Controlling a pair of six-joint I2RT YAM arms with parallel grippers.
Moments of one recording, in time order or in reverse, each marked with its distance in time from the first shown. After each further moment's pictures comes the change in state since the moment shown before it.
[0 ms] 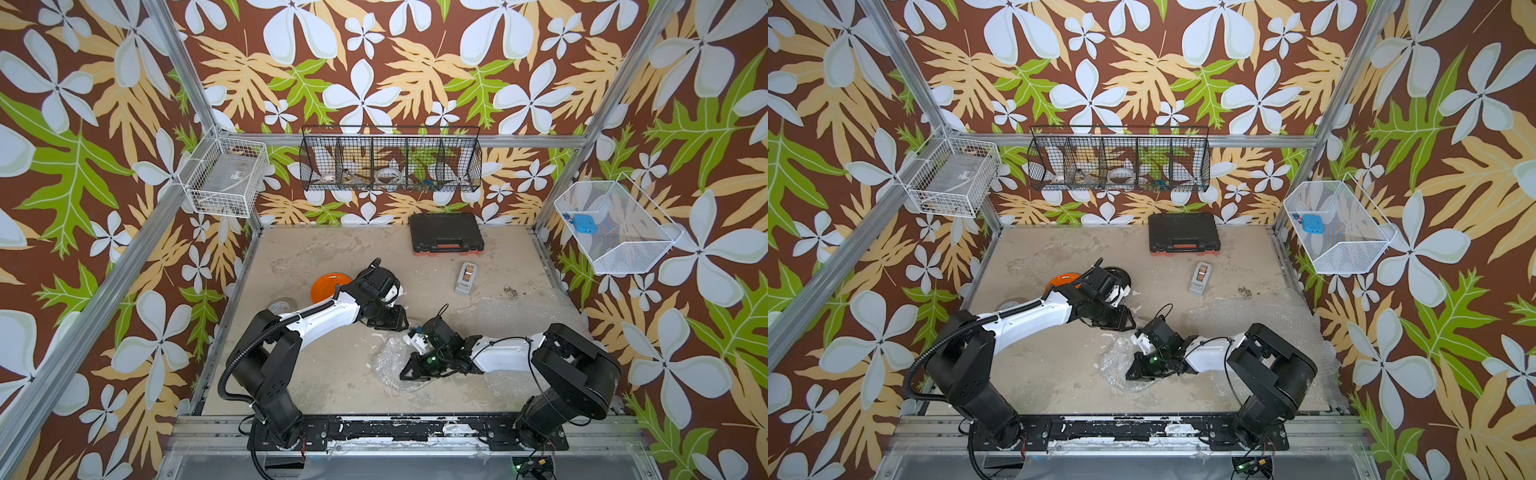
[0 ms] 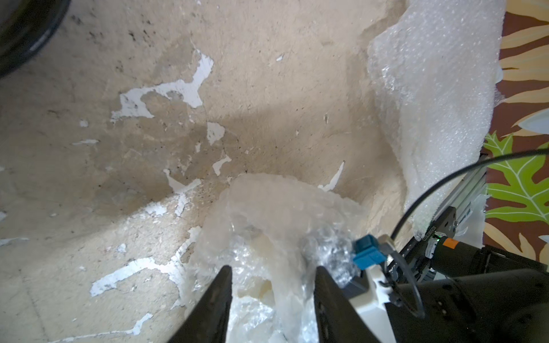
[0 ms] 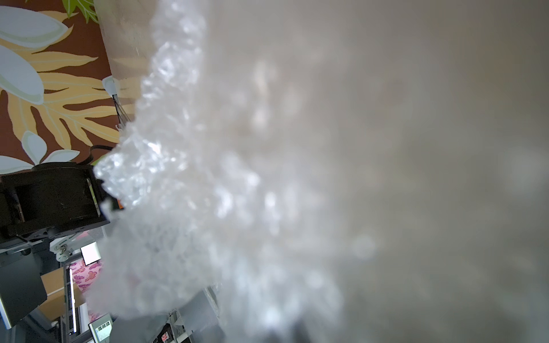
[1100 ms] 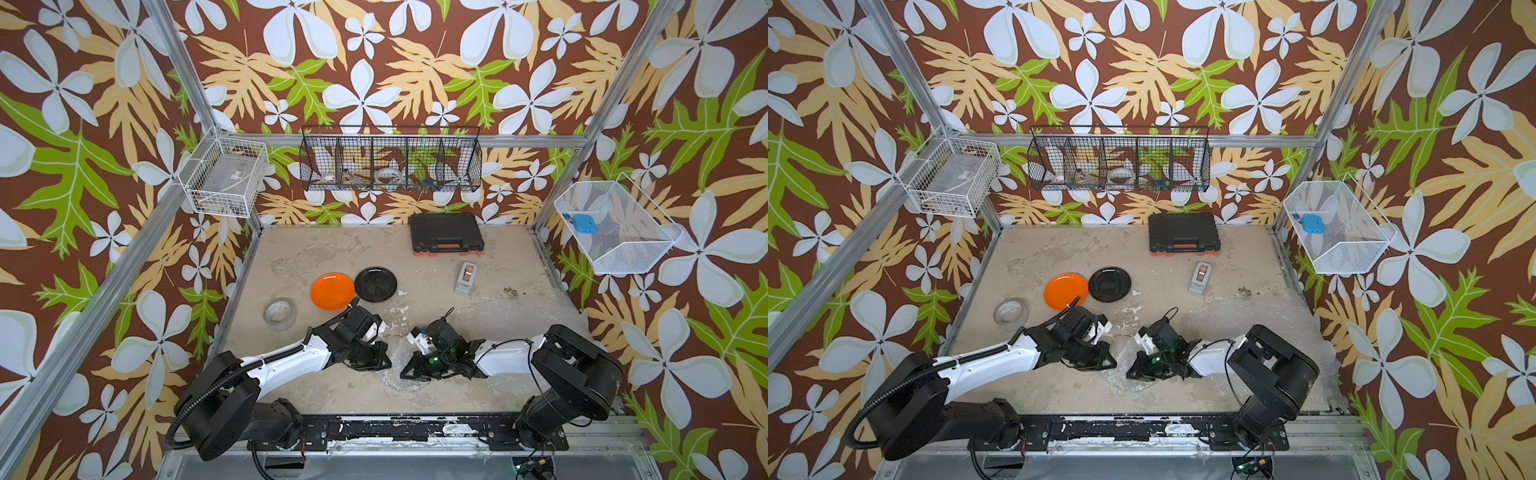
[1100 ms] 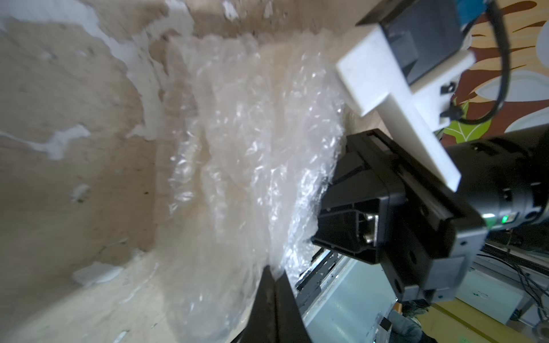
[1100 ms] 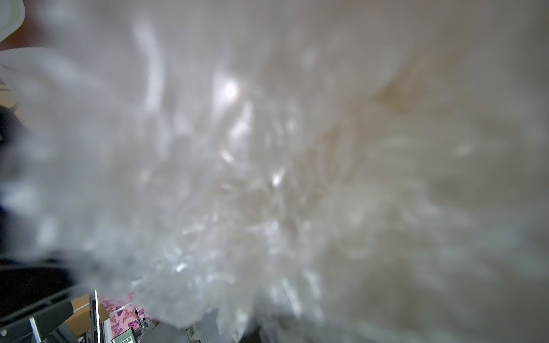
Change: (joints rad) left arm -0.084 -0.357 -0.510 0.233 0.150 -0.265; right arm -0.014 -0.010 -0.064 0.130 0.010 0.123
